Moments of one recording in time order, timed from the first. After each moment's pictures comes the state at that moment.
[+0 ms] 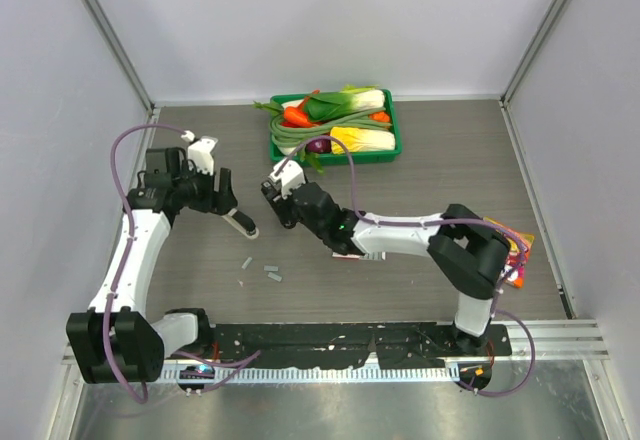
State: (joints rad) left arm 0.03 1.15 0.98 -0.64 0.42 0.17; right arm 1.02 1.85 1.13 0.43 0.33 0.00
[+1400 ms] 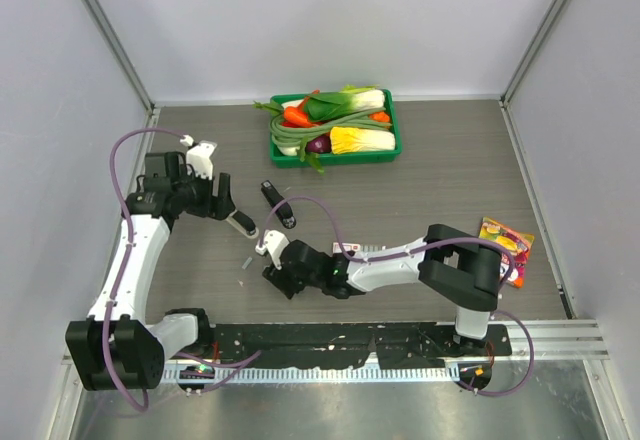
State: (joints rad) left arm 0.03 1.11 0.96 -0.68 0.38 0.19; right arm 1.26 1.82 0.95 0.20 0.14 0.12
